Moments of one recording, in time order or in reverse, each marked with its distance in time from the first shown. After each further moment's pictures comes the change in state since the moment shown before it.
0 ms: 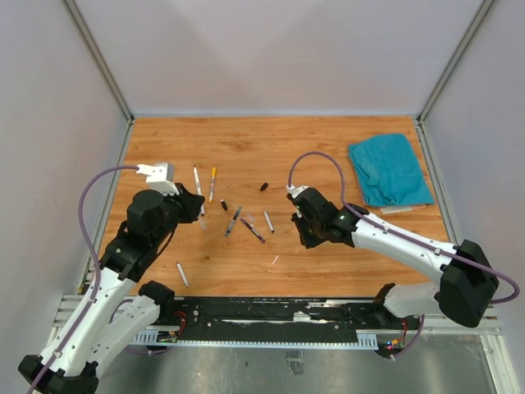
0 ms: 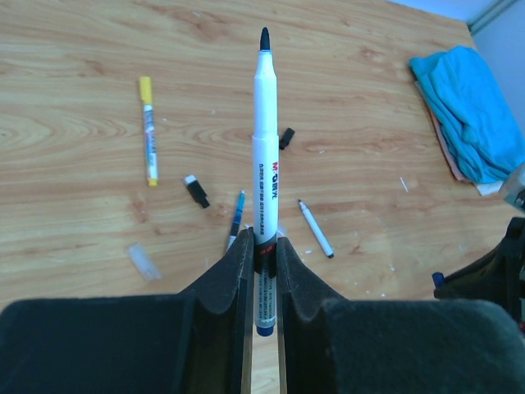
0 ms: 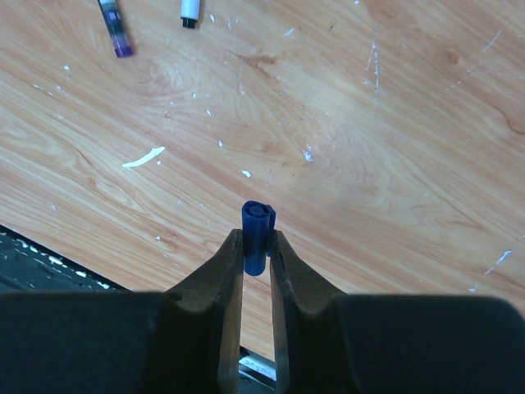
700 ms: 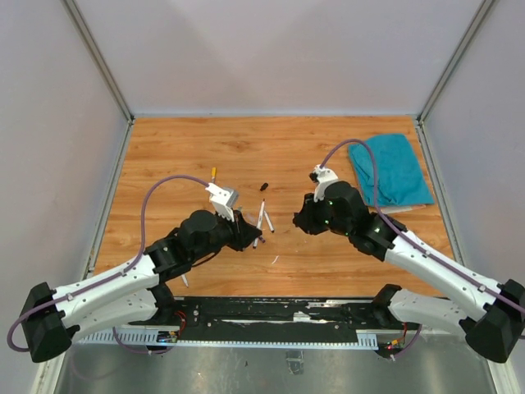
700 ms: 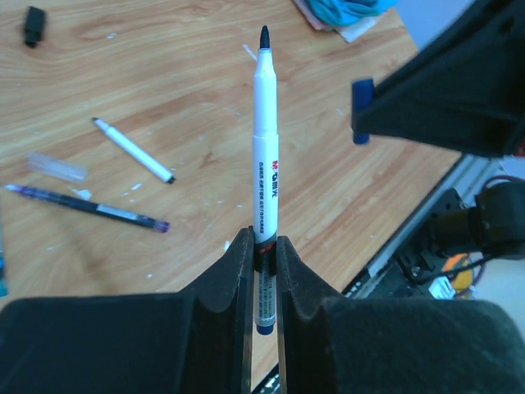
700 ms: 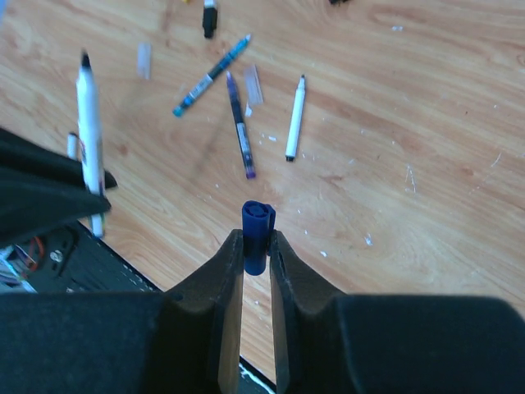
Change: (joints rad) left arm -0.479 0.205 -0.211 0.399 0.033 -0.131; right arm -0.049 -0.281 -0.072 0.244 -0.093 0.109
